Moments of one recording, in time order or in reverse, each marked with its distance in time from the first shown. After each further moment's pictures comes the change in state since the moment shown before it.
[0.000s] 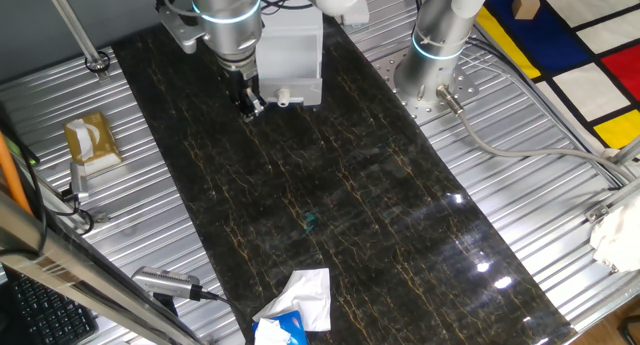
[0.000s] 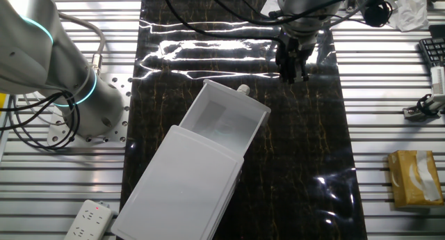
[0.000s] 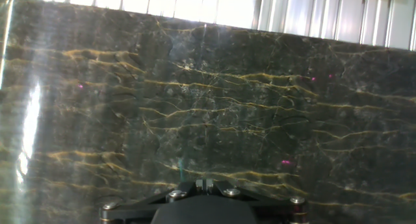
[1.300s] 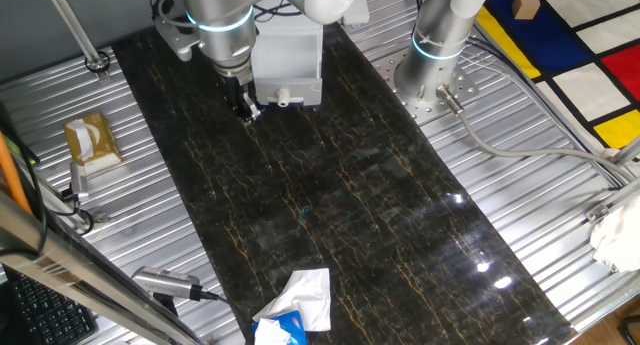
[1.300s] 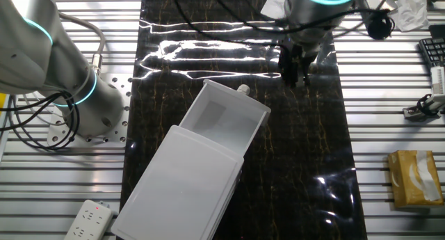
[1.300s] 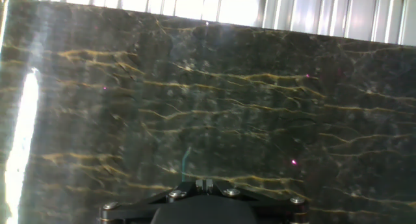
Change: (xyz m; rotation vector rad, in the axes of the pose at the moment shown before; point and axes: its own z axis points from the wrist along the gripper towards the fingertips) arm 0.004 -0.018 0.018 -0.015 0.006 -0.046
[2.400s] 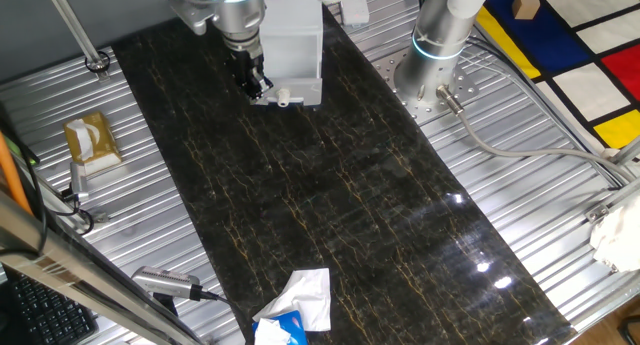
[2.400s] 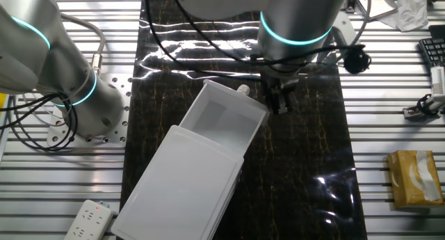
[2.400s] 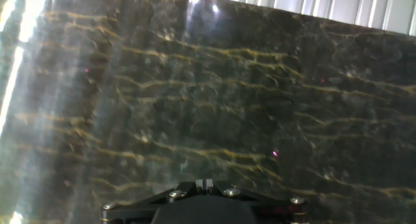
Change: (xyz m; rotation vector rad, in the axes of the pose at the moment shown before) arm 0.046 -0.039 0.003 -0.009 -0.019 -0.074
